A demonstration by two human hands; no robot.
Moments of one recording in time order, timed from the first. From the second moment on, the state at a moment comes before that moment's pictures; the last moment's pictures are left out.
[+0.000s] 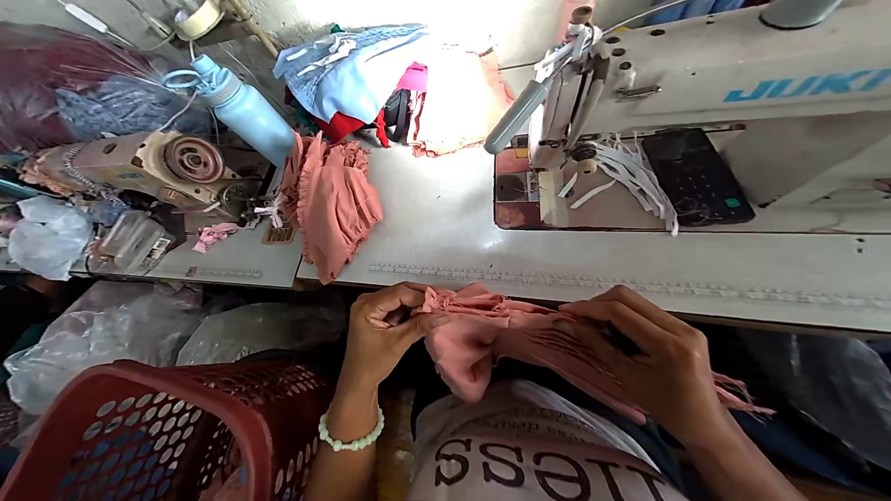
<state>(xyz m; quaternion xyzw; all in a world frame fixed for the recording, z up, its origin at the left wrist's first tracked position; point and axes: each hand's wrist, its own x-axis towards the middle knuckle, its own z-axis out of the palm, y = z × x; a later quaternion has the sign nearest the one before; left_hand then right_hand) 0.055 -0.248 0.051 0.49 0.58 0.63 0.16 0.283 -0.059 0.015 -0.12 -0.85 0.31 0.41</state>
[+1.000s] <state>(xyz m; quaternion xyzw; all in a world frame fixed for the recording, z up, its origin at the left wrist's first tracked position) 0.063 -0.293 0.077 0.46 0.65 0.60 -0.01 0.295 -0.045 0.015 0.00 -0.91 0.36 0.22</state>
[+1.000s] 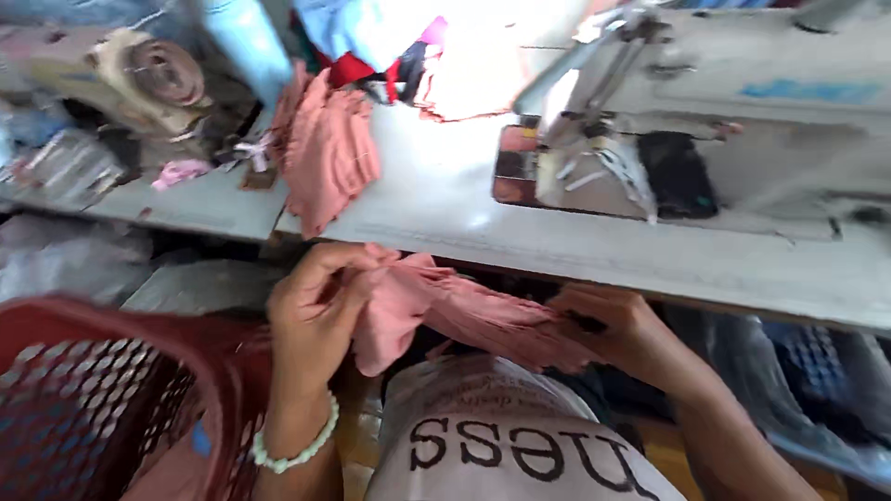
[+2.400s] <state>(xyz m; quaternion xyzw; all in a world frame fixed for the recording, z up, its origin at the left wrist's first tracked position) 0.201 -0.492 -0.087 0.10 0.79 0.57 0.19 0.207 -0.129 0.035 0.30 -0.90 0.27 0.17</state>
